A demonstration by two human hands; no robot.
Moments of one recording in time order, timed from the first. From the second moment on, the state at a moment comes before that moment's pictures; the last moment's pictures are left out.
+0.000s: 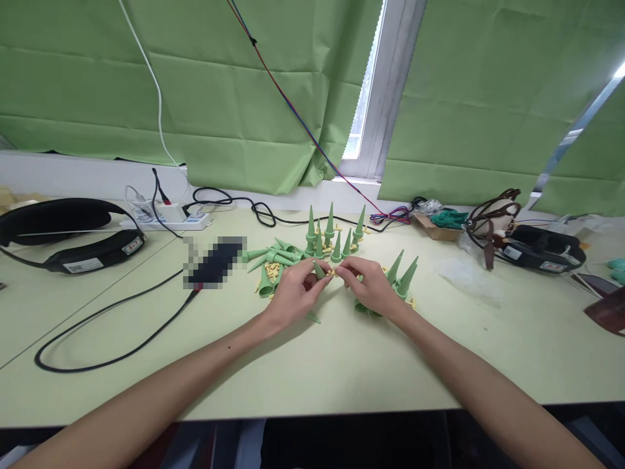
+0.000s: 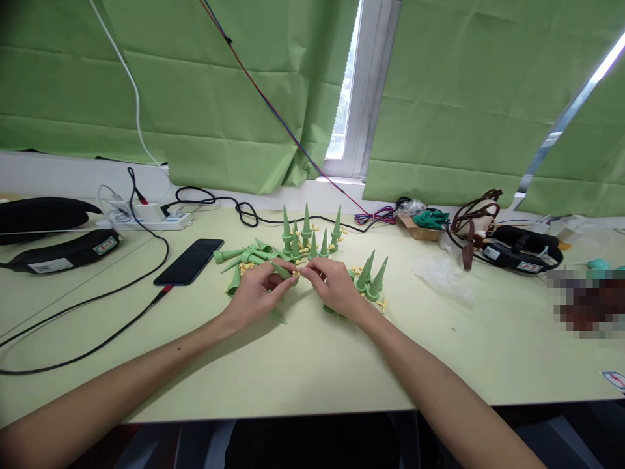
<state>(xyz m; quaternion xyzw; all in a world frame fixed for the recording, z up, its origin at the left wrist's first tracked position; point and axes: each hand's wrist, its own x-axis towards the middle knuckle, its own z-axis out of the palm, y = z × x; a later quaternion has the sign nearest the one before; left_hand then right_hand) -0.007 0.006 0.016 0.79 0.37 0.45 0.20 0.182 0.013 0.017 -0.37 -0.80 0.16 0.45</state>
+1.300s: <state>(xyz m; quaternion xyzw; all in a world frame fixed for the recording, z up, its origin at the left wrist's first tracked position) -0.007 0.006 0.009 0.80 0.37 0.44 0.16 0.182 0.017 0.010 -0.39 -0.81 0.11 0.41</state>
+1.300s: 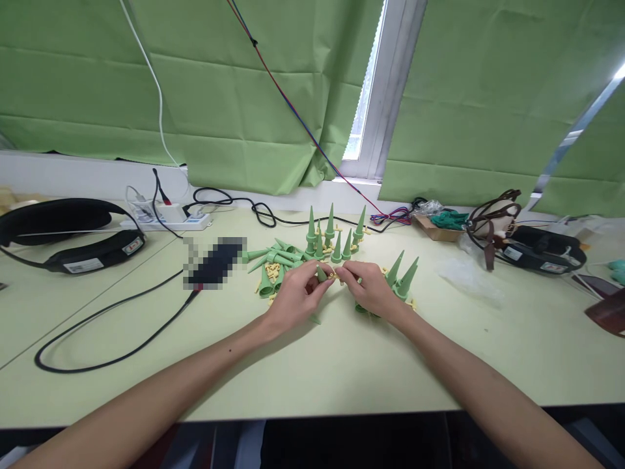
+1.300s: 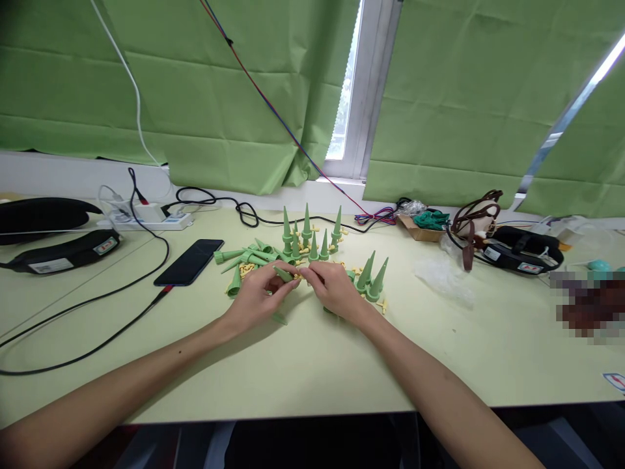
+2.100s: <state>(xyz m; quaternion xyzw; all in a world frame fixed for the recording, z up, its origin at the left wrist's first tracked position) -0.006 0.004 0.015 0.79 0.38 0.45 0.17 0.182 0.011 0.014 -0.36 -0.82 0.15 0.42</state>
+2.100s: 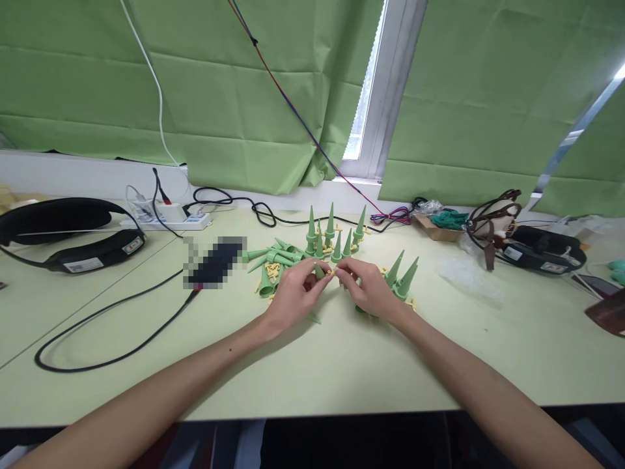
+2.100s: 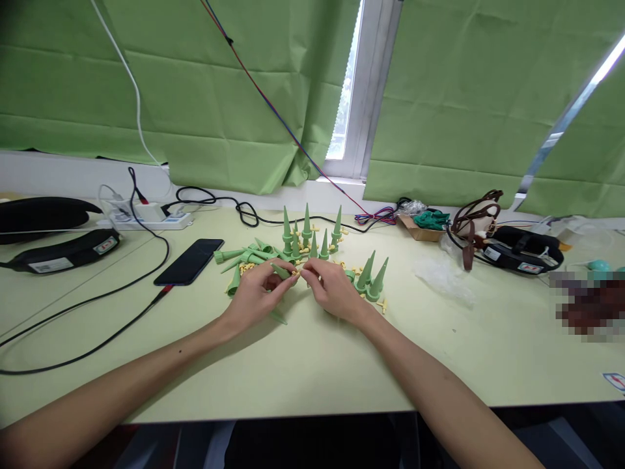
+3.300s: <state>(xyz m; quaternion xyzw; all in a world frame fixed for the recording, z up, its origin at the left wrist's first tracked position) -0.007 0.005 0.010 0.81 0.37 0.45 0.12 0.182 0.013 0.012 -0.36 -0.82 0.14 0.41</state>
